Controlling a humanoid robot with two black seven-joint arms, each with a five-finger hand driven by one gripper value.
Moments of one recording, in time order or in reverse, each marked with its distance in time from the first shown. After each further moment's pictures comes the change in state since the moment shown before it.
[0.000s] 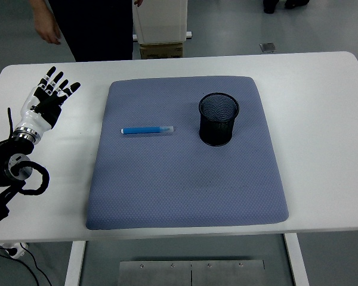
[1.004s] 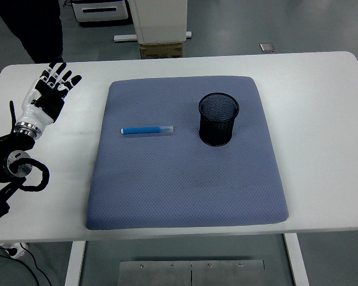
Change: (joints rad) left arm -0.018 -0.001 -0.002 -0.003 -0.003 -0.072 -0.026; right arm 0.000 0.000 0.000 0.000 0.000 0.000 0.000
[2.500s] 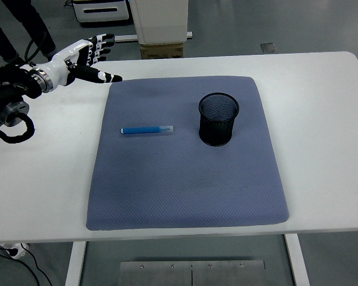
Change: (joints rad) left arm -0.631 0.052 0.973 -0.058 0.132 0.069 0.041; right arm 0.000 0.000 0.000 0.000 0.000 0.000 0.000
